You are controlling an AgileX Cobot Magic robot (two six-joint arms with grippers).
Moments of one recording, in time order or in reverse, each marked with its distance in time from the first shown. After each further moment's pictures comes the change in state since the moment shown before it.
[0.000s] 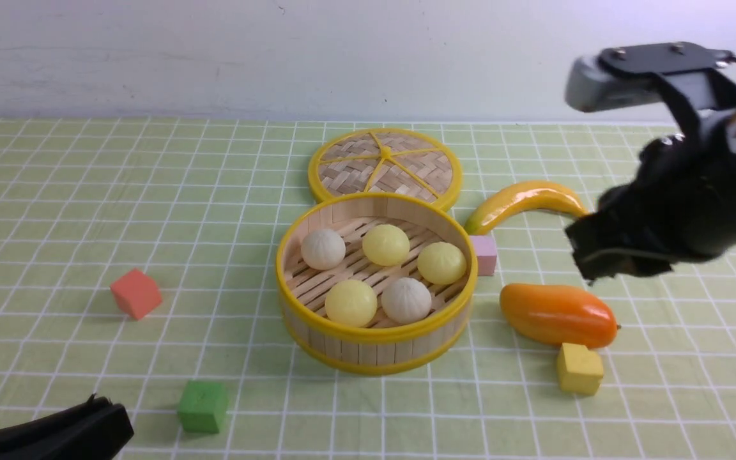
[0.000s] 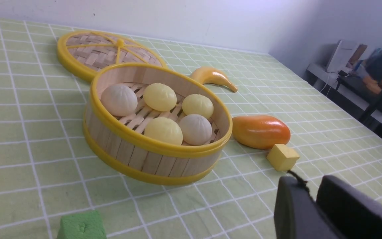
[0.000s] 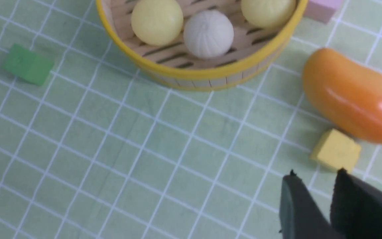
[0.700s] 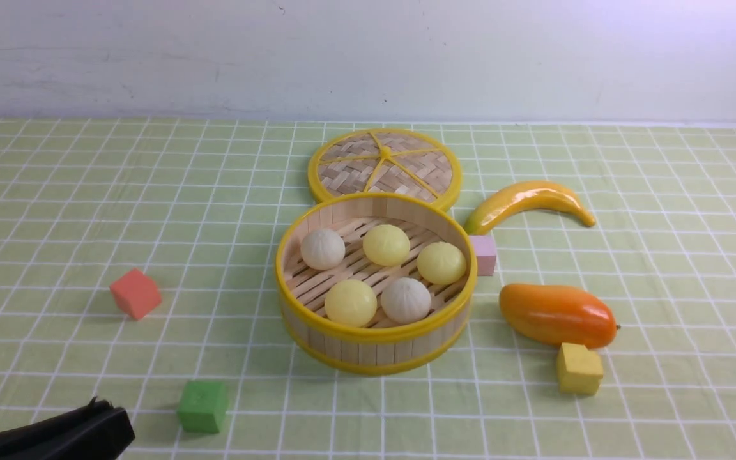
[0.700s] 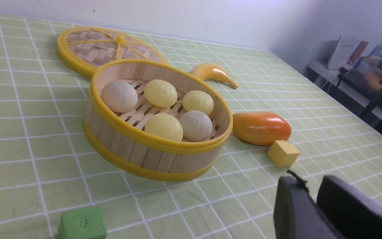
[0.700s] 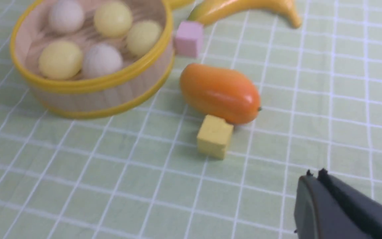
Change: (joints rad) right arm -0.252 -0.853 0.787 -0.099 -0.458 -0.020; left arm 0.000 0.000 0.000 0.000 0.010 0.000
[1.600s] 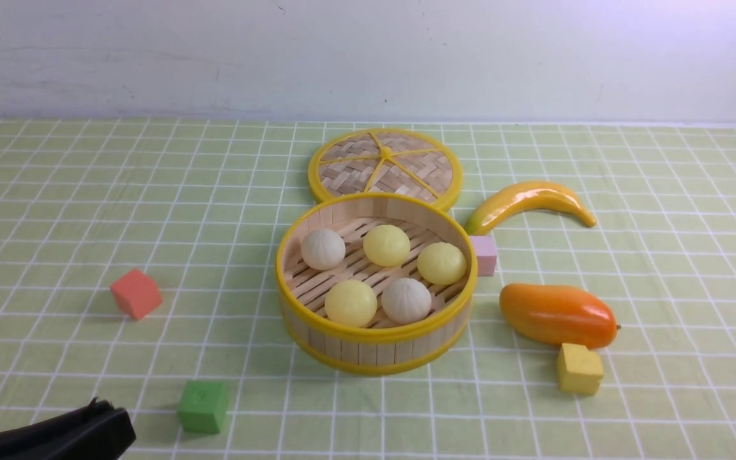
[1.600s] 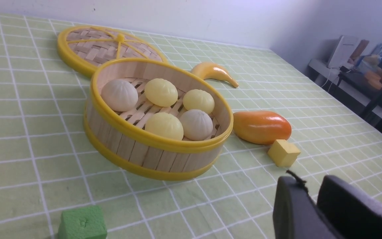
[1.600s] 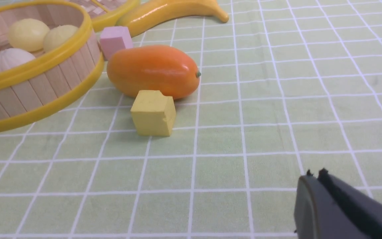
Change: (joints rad) right arm -0.148 -0.447 0.488 -0.017 -0.194 0.075; left arm 0.000 0.001 0.000 0.000 0.001 0.000
